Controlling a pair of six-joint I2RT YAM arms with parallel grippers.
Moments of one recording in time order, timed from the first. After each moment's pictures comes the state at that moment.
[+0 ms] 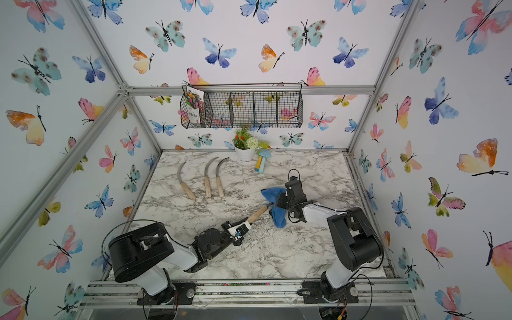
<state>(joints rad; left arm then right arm) -1.00 1.64 0.26 1.24 -0.20 0.48 0.43 1.63 0.76 0.08 -0.03 0.58</state>
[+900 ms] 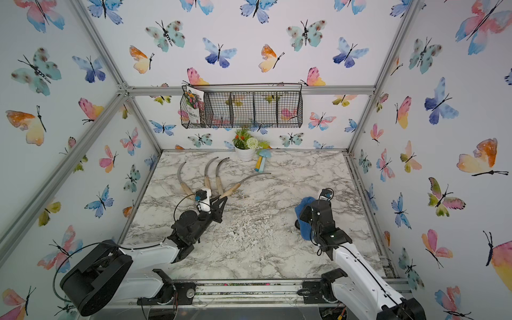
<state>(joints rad) -0.62 1.29 0.31 0.88 -0.14 -0.31 0.35 0.86 0.45 -0.14 0.20 0.61</state>
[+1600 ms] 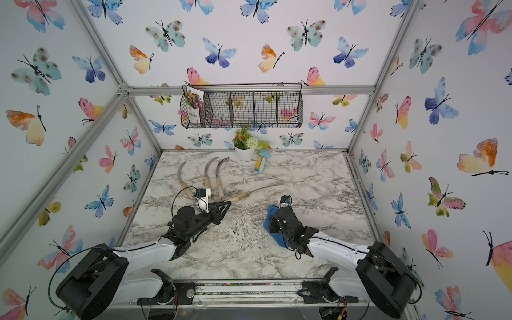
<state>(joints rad) -0.56 1.26 0.30 0.81 0.23 -0.58 0.80 1.29 0.50 0.12 0.19 0.69</state>
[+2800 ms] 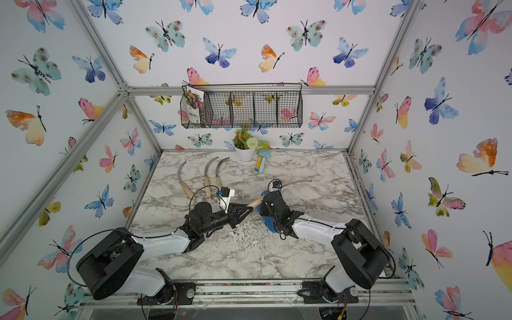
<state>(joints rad) -0.74 1.45 0.47 0.86 0.39 -0.53 0.78 1.51 0.74 0.13 0.29 0.61</state>
